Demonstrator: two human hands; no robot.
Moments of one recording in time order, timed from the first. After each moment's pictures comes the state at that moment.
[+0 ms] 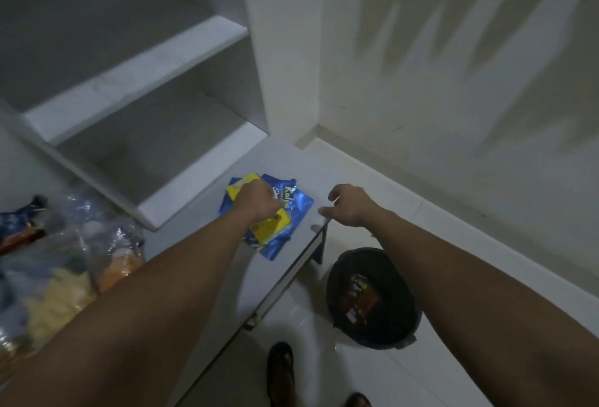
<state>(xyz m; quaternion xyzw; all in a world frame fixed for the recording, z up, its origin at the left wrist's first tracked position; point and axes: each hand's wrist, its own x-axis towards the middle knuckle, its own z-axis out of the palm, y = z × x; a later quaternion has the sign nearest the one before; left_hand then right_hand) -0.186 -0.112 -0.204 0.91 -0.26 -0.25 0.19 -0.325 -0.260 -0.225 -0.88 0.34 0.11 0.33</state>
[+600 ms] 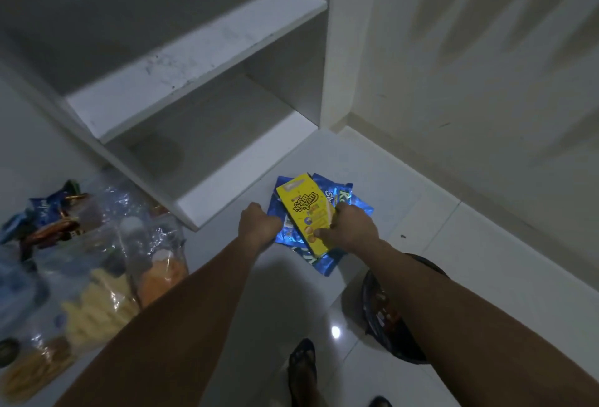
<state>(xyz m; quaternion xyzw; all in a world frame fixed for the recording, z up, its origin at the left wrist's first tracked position) -0.098 -0.043 -0.286 0.91 -0.04 -0.29 0.29 -0.220 -0.183 -0.296 -0.86 0.39 0.12 0.31</state>
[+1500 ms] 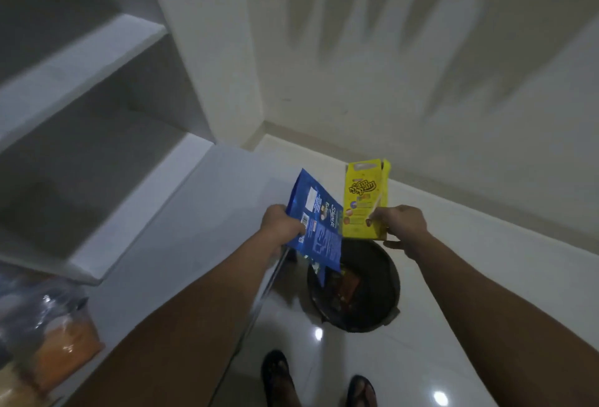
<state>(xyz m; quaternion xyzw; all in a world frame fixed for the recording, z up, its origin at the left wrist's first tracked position) -0.239 -0.173 -0.259 0.79 -0.20 -0.47 0.34 -0.436 -0.290 -0.260 -0.47 0.68 -0.15 0.55</state>
